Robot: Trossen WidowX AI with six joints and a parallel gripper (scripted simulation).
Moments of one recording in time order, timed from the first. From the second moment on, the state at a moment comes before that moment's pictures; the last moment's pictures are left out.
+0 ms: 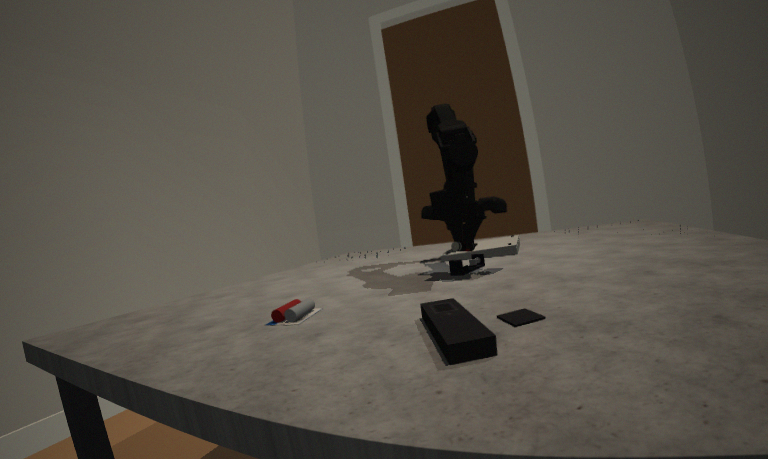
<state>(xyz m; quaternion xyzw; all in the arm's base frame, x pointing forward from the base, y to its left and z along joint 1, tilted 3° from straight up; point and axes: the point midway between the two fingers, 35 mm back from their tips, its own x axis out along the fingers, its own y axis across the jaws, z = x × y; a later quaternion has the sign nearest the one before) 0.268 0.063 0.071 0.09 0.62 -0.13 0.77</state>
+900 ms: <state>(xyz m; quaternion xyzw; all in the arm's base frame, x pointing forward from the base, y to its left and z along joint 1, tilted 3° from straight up) 0.267 0.064 0.053 0.07 0.55 -0.15 0.82</state>
